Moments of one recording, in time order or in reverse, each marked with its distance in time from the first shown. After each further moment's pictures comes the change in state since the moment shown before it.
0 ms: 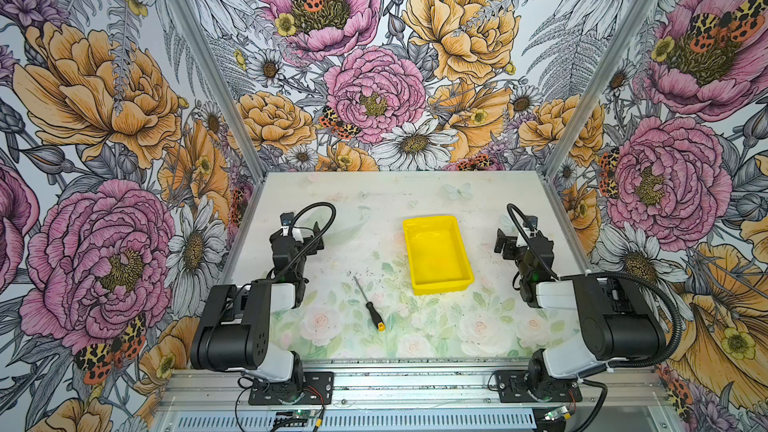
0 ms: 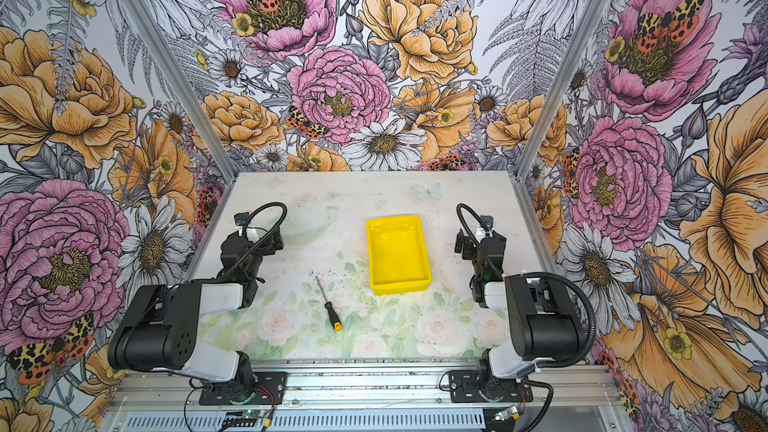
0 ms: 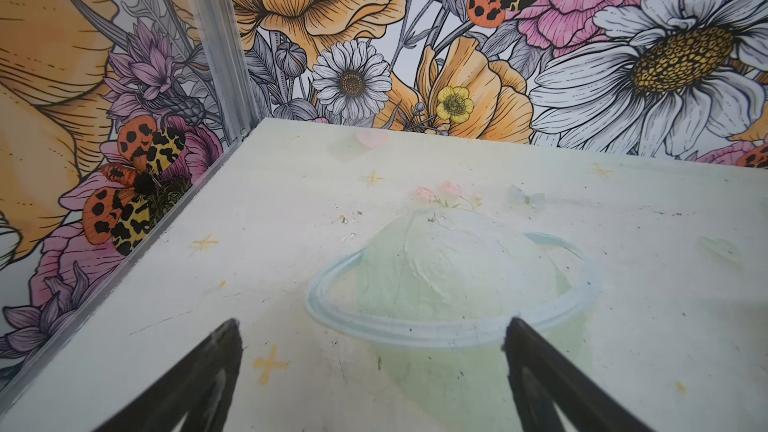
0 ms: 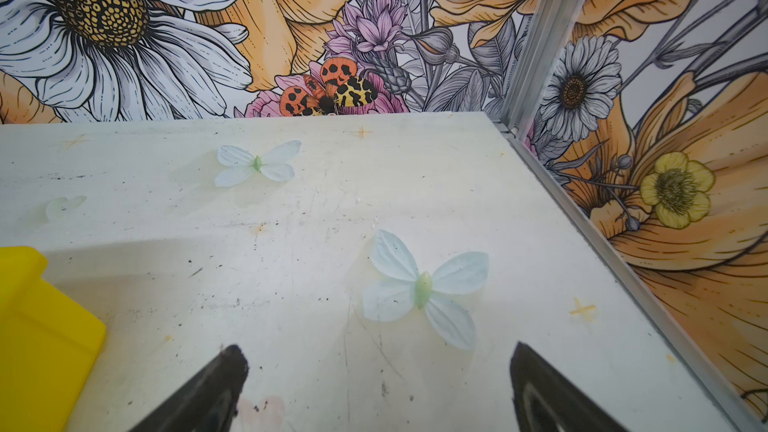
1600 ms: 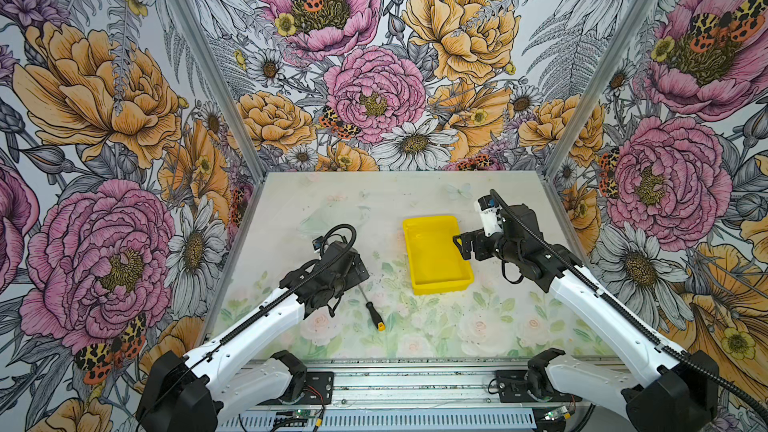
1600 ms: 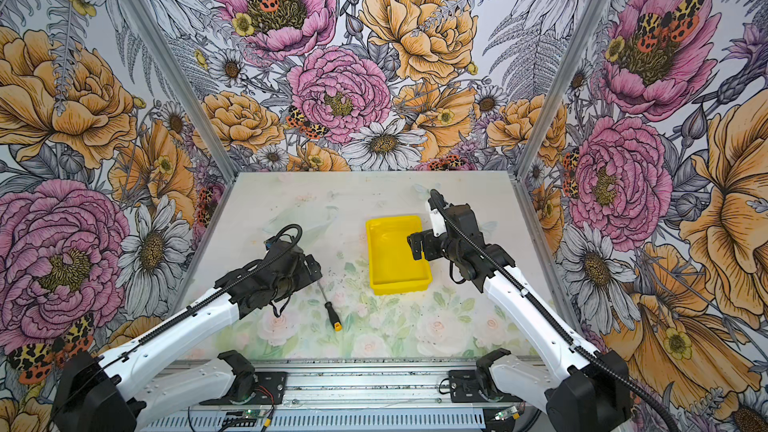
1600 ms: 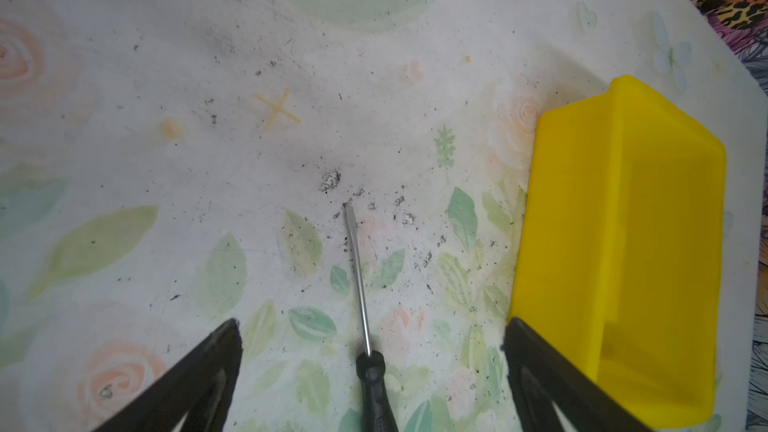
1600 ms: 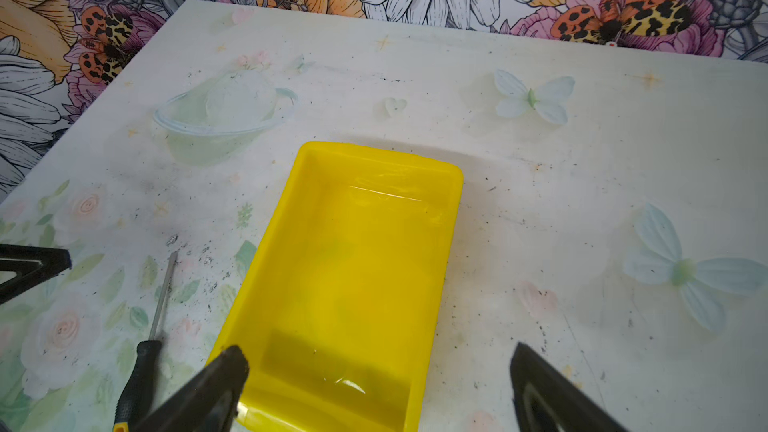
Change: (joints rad) left arm -0.660 -0.402 0.323 -1.476 -0.144 -0.954; right arm 0.425 -0.414 0.570 -1.353 -0.195 0.111
